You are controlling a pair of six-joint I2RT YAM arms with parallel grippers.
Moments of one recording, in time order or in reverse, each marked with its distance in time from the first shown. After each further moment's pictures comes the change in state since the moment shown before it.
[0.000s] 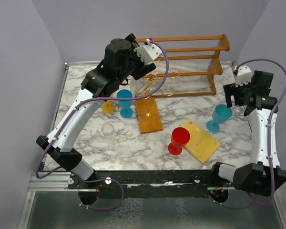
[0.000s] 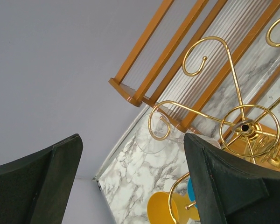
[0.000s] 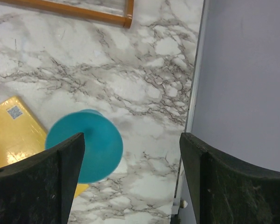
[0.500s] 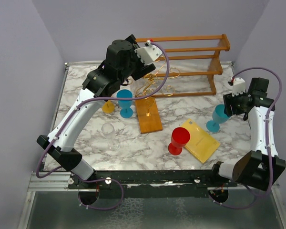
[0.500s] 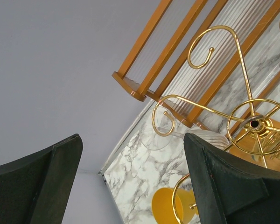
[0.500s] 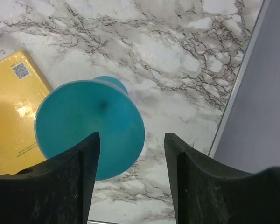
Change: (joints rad) left arm 0.000 -0.001 -0.027 0.013 -0.037 0.024; right arm -0.122 0.059 -0.109 -0.080 -0.138 -0.101
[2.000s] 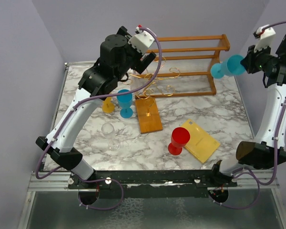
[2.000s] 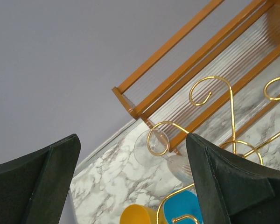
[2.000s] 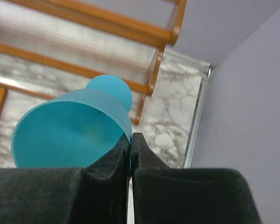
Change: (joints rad) left arm 0.002 0.008 0.063 0.042 -0.024 -0.198; right arm 0.000 0.267 0.753 -0.086 -0.241 0.083
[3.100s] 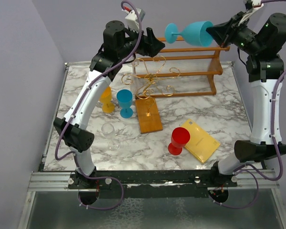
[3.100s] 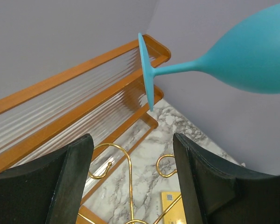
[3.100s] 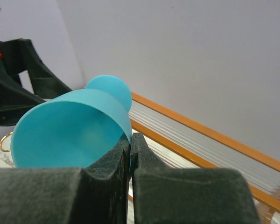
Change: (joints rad) left arm 0.195 0.236 0.130 0.267 0.641 -0.777; right arm 0.325 0.056 0.202 0.511 -0.206 0.559
